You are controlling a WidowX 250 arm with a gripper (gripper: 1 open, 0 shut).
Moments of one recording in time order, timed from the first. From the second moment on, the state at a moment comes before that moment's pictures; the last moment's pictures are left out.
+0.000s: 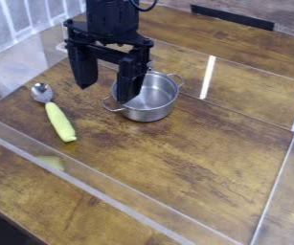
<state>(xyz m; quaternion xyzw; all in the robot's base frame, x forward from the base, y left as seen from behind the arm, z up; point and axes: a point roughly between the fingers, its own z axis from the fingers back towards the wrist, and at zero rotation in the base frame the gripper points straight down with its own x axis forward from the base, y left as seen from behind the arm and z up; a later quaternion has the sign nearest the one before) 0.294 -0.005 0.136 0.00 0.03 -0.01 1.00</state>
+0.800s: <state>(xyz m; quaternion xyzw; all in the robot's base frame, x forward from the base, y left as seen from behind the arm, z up) 0.281 0.001 0.094 0.00 0.10 0.03 0.99</state>
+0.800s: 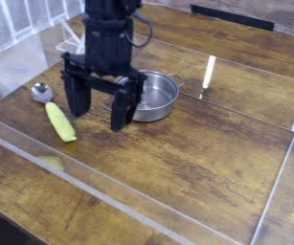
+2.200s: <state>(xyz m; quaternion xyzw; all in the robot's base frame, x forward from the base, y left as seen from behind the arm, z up) 0.295 0.125 0.039 -0.07 0.04 0.43 0.90</state>
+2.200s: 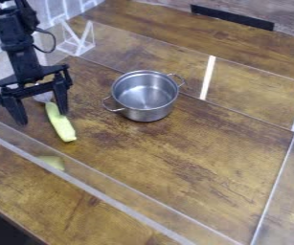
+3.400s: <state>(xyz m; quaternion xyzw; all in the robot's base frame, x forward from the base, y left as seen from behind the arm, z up) 0.306 0.151 0.027 -0.07 0.07 0.47 0.88</state>
